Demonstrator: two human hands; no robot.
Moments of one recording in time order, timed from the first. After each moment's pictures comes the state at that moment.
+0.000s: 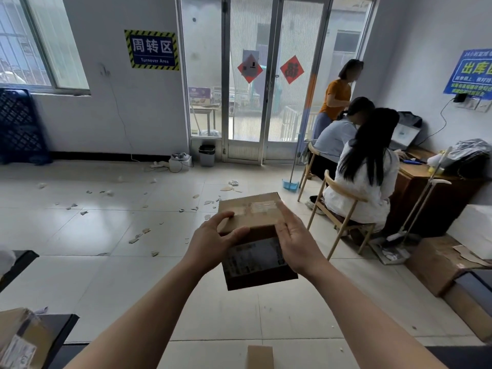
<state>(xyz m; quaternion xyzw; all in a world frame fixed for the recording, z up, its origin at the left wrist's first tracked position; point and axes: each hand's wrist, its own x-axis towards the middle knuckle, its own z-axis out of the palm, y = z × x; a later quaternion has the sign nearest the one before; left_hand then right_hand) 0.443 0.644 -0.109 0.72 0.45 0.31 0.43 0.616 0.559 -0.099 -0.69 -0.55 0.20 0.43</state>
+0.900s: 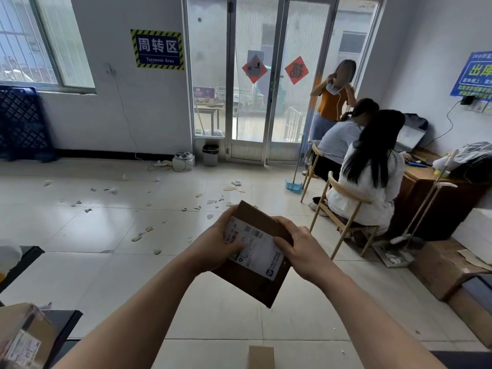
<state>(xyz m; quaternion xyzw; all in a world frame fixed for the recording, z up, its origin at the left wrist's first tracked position) 0.435 0.643 -0.099 0.78 0.38 0.21 0.45 0.632 0.556 -0.110 -0.72 -0.58 0.20 0.33</state>
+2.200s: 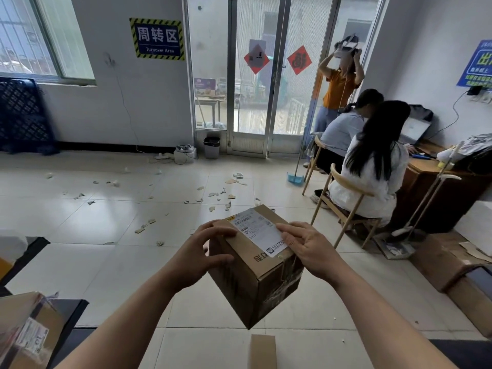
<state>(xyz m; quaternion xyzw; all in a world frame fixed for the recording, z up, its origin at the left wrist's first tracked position) 0.390 0.635 -0.138 0.75 0.31 0.29 0.50 0.639 0.543 -0.119 -0.72 -0.58 0.20 0.32</state>
